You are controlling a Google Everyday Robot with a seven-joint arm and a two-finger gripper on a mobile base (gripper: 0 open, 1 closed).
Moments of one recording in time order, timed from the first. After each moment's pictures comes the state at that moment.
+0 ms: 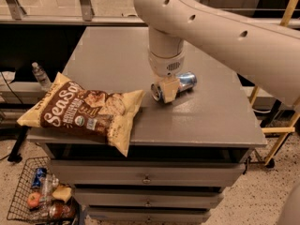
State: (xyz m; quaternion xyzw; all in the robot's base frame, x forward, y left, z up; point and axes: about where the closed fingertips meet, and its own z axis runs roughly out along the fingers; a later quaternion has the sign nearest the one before) arm 0.587 -0.050 0.835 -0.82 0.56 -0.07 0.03
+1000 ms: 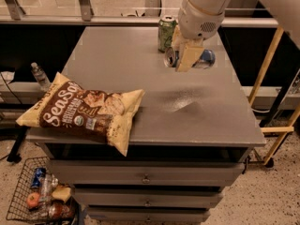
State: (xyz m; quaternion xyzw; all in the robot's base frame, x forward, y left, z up) arm 0.586 -0.081 0.933 -0.78 0.61 0.01 0.15
